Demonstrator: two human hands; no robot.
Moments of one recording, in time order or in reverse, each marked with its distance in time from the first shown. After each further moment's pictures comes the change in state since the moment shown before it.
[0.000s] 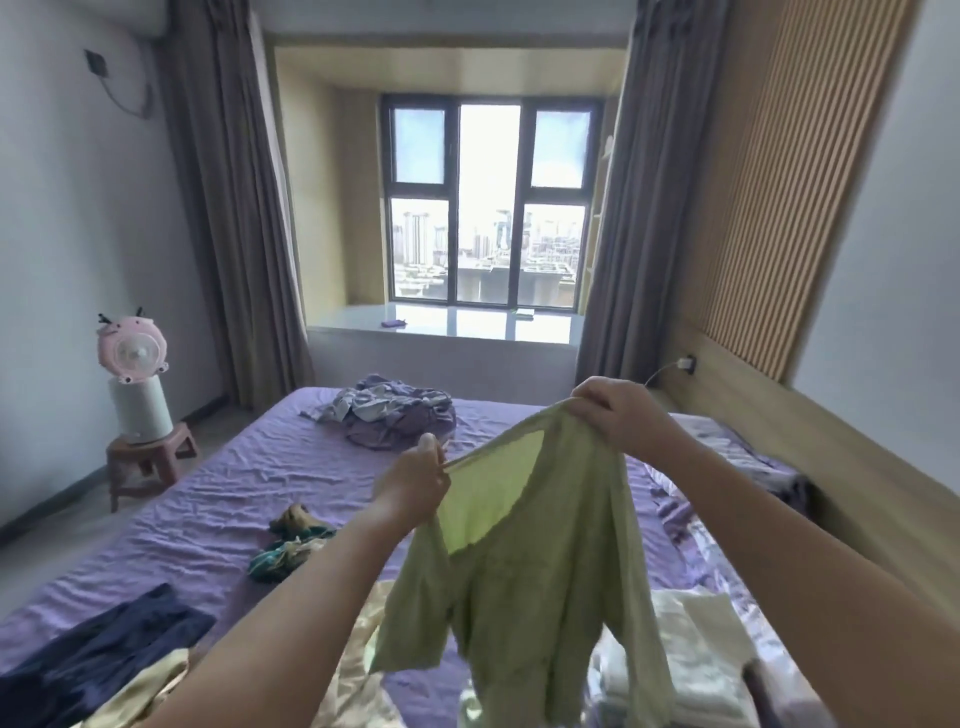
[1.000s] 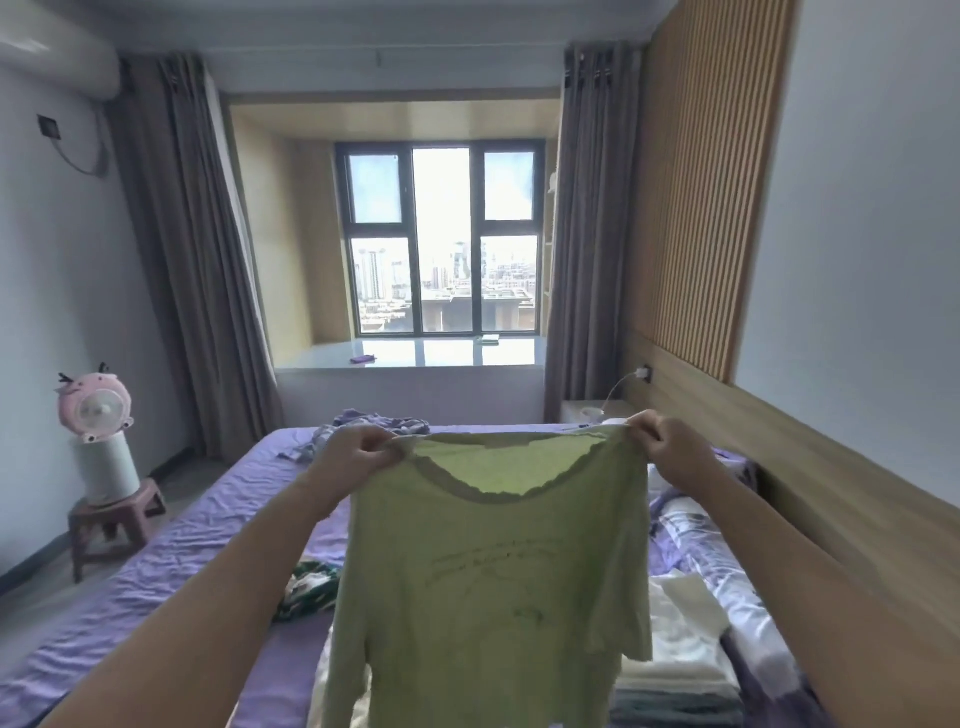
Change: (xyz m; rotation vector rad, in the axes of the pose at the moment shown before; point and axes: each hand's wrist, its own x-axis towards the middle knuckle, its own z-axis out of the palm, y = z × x) left_hand -0.050 -0.017 -0.113 -0.574 -0.060 0.090; right_hand -0.089 0.012 -0.031 0.079 0.222 0.280
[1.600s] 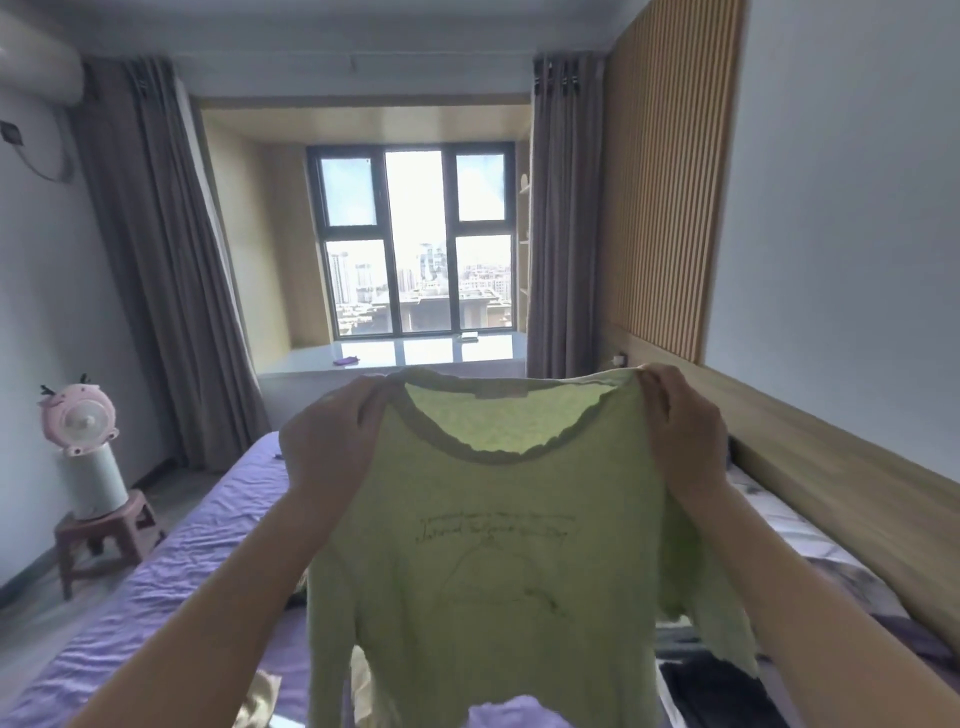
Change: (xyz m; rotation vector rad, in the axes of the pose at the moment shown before) left_hand -0.101 0.021 -0.076 0.558 0.680 0.571; right_hand -0.122 -0.128 0.022 -0.169 0.639 -0.185
